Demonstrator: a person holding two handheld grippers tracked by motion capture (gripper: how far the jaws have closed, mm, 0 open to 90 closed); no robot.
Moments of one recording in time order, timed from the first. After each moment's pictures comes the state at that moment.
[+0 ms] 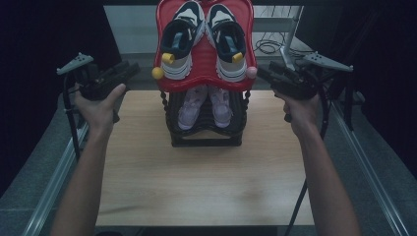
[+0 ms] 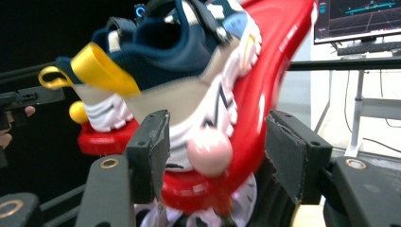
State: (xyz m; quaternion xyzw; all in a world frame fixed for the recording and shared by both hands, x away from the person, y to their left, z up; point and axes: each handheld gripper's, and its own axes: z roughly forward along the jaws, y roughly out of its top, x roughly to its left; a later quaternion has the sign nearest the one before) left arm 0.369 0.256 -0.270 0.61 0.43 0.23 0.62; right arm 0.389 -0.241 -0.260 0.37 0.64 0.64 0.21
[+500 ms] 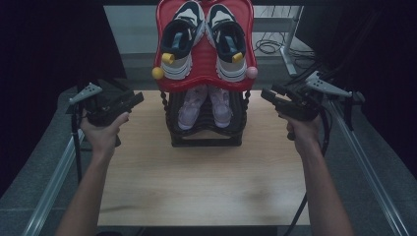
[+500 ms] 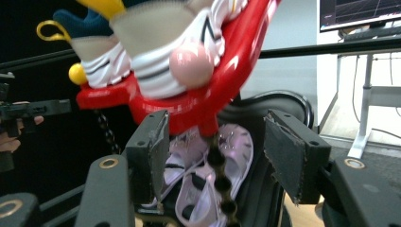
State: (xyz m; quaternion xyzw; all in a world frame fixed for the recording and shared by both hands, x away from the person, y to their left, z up) left arm 0.349 0.260 -0.337 0.64 0.44 0.19 0.60; right arm 0.374 -0.262 -0.313 0.36 0.65 0.64 0.19
